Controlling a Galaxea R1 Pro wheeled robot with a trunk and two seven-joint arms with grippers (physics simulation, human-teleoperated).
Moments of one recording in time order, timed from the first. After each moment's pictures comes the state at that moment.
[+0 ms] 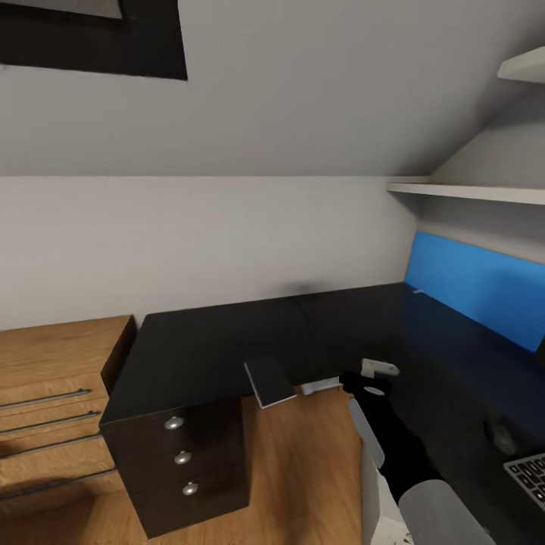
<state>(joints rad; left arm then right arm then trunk) 0.09 -0.04 -0.11 -0.67 0.14 -0.24 0.32 -0.58 0.04 0.13 -0.98 -0.24 0.40 -0.50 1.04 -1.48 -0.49</state>
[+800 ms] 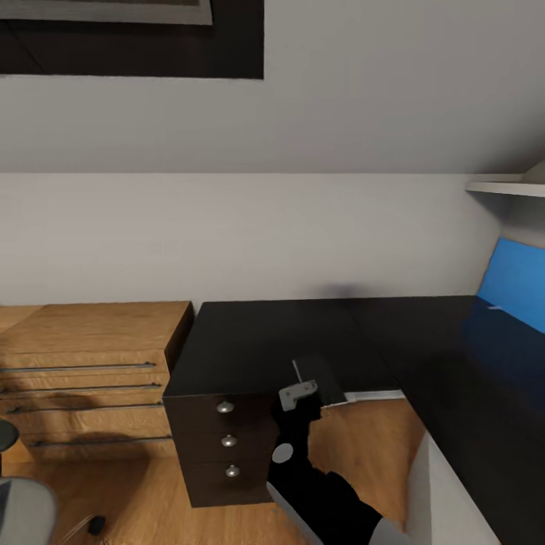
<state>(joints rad) 0.09 -0.04 -0.11 -0.67 0.14 -0.24 0.32 -0.53 0.13 0.86 -0.98 -0.25 0.34 -0.88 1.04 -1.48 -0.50</state>
